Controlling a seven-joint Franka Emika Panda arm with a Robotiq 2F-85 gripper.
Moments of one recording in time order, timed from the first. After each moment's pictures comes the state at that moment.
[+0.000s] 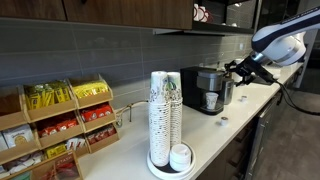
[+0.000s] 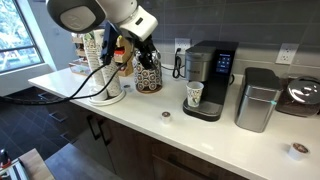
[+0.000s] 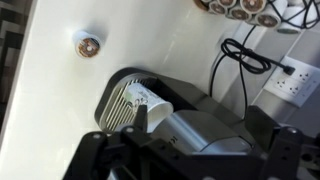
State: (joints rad) arm -0.19 -0.30 -0.26 -2.24 0.54 2.51 0.18
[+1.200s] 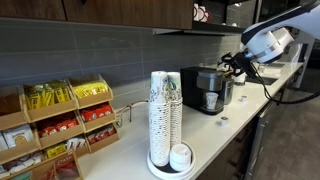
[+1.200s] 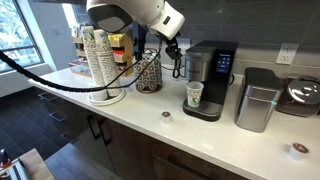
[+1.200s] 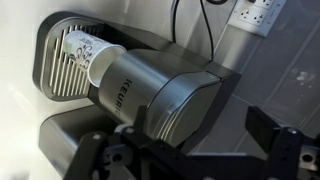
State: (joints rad) arm -0.16 -0.07 -0.30 -2.00 0.95 2.66 -0.03
